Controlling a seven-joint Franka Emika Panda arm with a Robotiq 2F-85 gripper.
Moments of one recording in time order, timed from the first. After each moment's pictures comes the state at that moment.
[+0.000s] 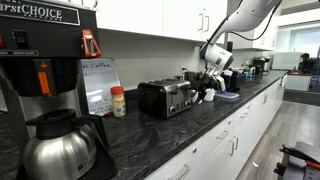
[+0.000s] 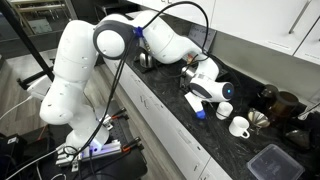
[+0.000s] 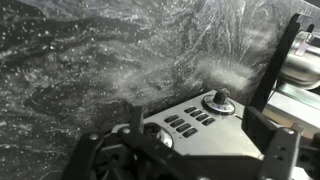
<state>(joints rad) -0.28 0.61 -0.13 -1.80 0.91 1.98 -1.15</state>
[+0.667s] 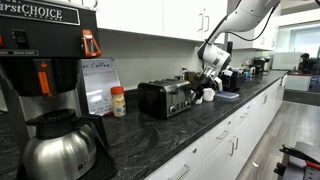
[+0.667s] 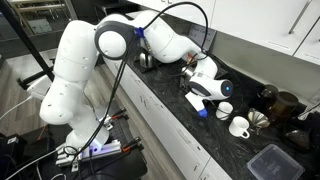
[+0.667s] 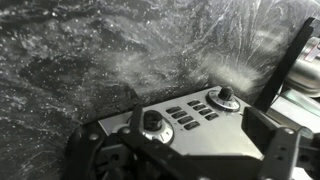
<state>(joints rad) -0.28 0.62 -0.10 -1.79 0.91 2.04 -1.22</state>
